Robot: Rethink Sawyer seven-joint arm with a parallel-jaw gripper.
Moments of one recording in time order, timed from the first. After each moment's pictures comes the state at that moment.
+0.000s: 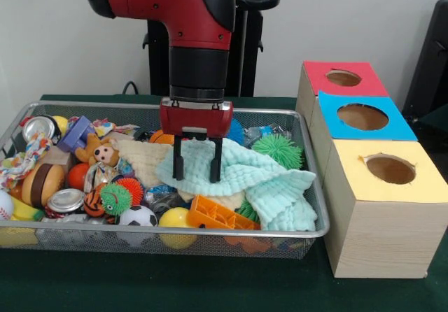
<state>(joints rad) -0.42 -0.55 0.09 1.77 -0.36 -0.07 1.80</state>
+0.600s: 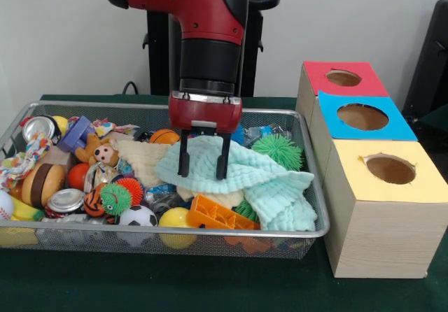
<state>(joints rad) -0.31 -0.55 -0.01 1.77 -0.36 -0.19 1.80</state>
